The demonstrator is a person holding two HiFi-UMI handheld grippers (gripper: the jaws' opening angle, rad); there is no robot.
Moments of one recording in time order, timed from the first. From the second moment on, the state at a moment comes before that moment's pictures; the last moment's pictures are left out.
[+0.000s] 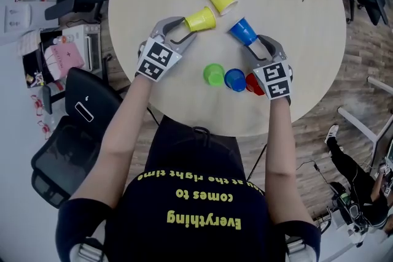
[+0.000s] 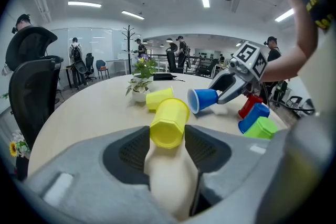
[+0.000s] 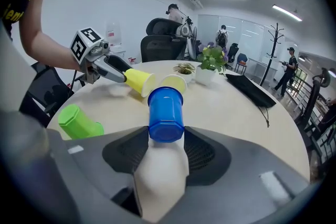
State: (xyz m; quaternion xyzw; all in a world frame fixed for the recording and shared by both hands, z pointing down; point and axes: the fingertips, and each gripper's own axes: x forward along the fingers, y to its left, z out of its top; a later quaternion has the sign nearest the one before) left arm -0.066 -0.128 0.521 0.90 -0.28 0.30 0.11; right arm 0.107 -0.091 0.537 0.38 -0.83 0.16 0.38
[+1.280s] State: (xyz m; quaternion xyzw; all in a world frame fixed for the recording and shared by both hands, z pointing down) left arm -0.055 -0.069 0.502 0.91 -0.27 0.28 0.11; right arm 0.119 -0.032 0.510 0.33 -0.79 0.11 0.50
